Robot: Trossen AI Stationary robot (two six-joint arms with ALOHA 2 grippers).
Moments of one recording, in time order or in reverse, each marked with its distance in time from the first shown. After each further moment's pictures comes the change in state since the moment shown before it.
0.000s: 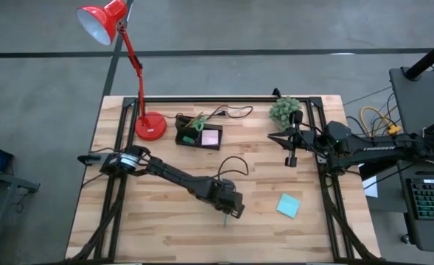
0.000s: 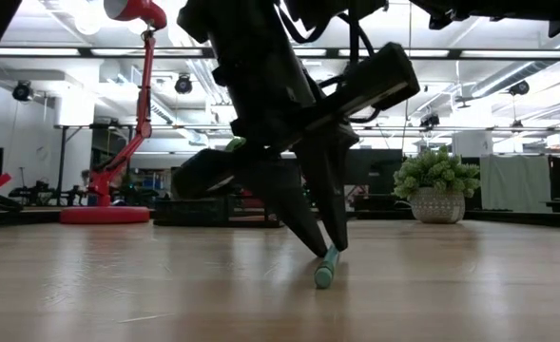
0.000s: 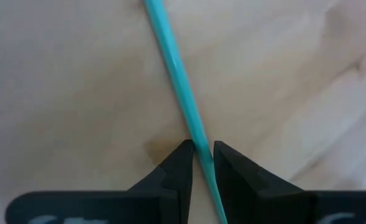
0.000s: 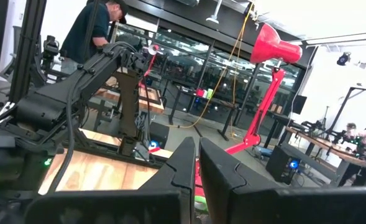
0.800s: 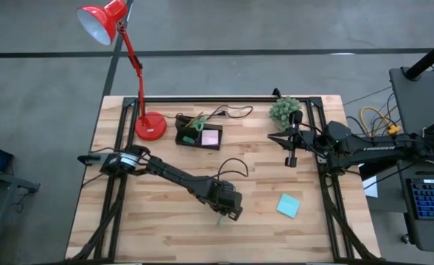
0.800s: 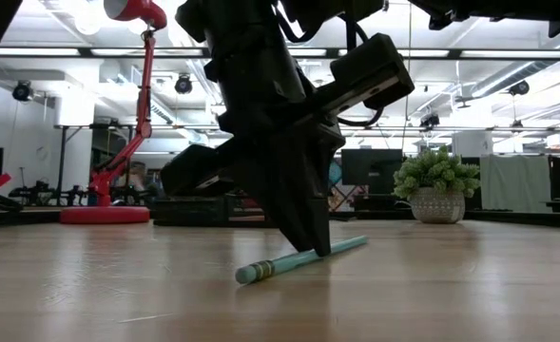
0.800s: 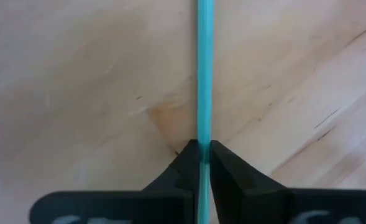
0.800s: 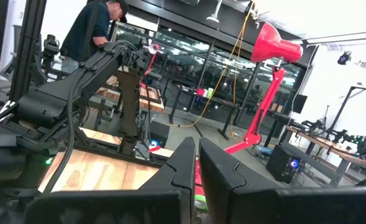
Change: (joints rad) left arm 0.006 0.008 0.000 -0.037 0.076 0.029; right arm 0.000 0.000 0.000 -0.004 0.000 0.000
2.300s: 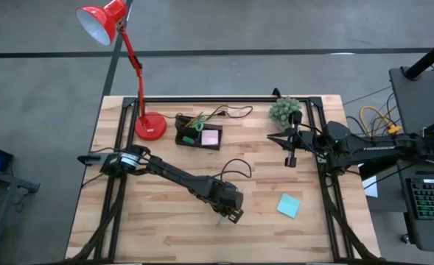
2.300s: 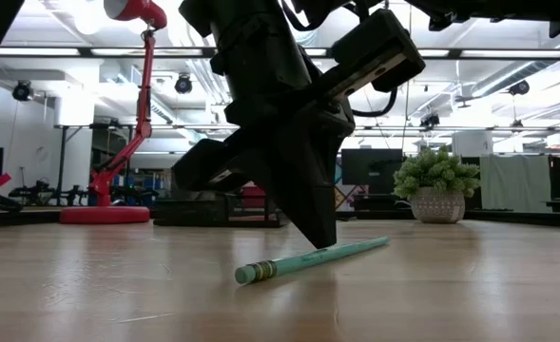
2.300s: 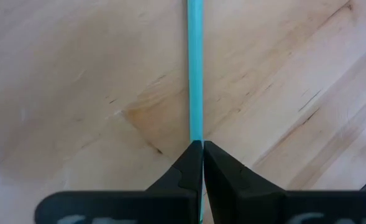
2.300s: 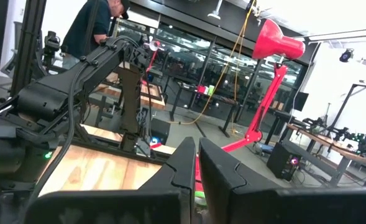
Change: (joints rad) left arm 0.014 -0.049 0.037 0.008 0.010 0.106; right arm 0.000 -0.001 0.000 -0.015 0.000 0.000
